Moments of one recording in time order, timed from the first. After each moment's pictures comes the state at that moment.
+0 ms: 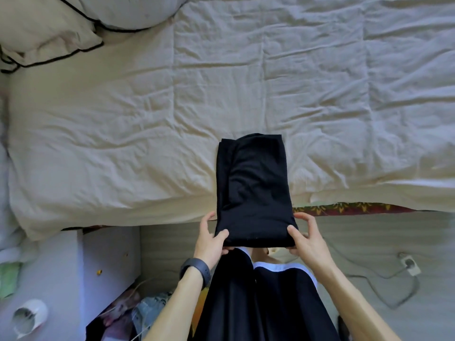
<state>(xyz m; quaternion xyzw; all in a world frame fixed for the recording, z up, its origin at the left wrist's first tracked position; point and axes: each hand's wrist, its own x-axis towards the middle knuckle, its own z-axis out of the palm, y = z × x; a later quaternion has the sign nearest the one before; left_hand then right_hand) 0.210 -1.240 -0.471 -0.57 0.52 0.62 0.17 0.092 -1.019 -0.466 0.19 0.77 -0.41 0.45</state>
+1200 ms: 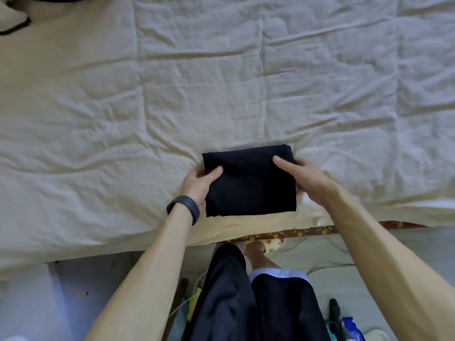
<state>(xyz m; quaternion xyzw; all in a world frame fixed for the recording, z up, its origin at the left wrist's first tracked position) 0.019 -1.359 -0.564 -0.58 0.49 0.62 0.18 -0.122 -1.128 -0.552 0.15 0.70 -0.44 0.54</state>
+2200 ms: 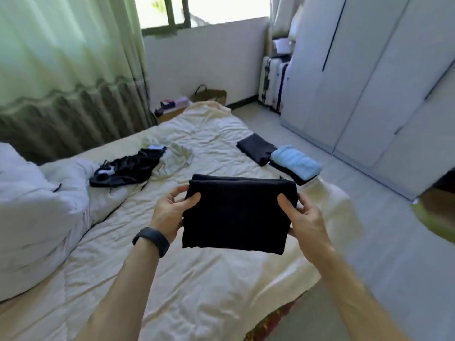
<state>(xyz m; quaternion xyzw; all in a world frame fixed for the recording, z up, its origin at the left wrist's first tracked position) -0.192 -1.116 -0.123 -0.10 0.63 0.76 0.10 -0.134 -0.833 -0.126 0.12 0.66 -0.74 -0.02</state>
